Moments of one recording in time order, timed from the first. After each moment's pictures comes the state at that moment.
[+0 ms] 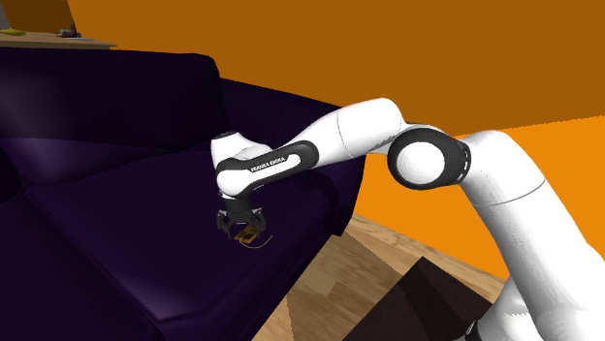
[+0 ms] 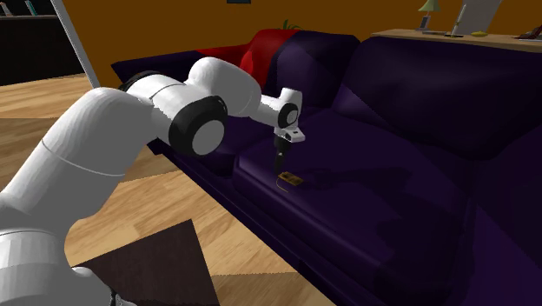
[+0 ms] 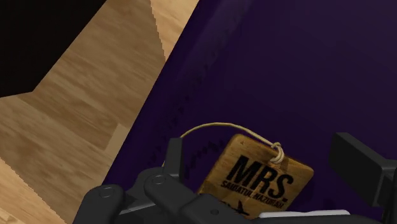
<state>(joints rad) 0.21 0.86 0.25 -1.30 -0.19 1.93 1.20</state>
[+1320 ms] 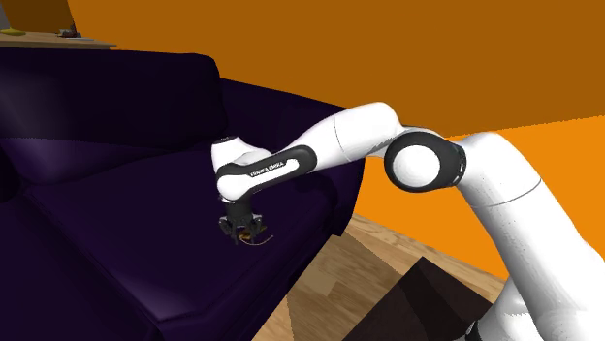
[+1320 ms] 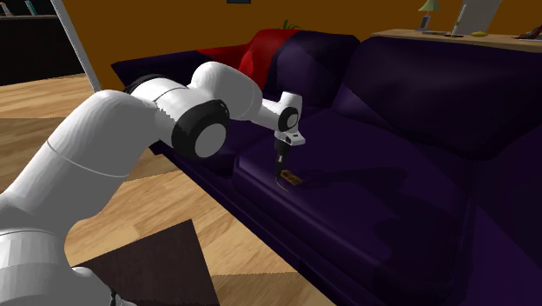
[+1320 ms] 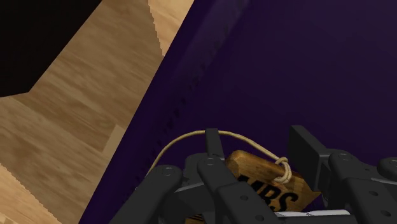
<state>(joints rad) 0.21 0.88 0.25 -1.30 -0.19 1.95 1.21</state>
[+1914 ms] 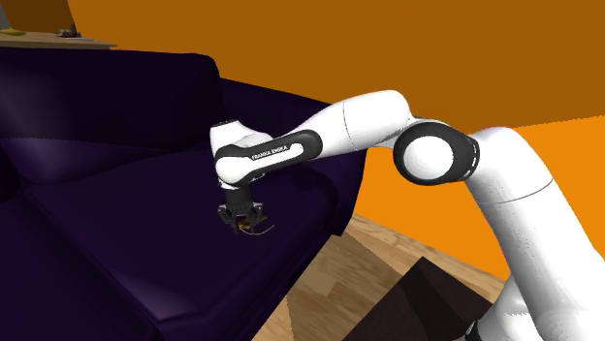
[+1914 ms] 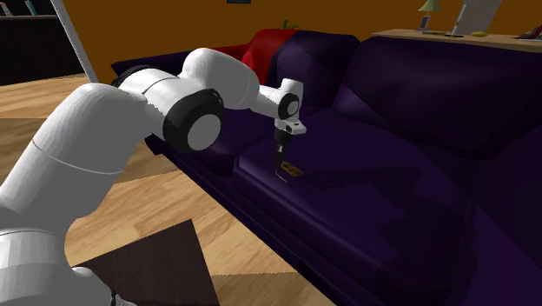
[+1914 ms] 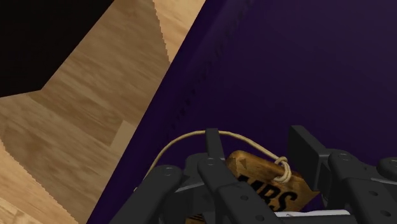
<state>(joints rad) 0.20 0.81 0.26 -1.29 -0.18 1.87 1.20</state>
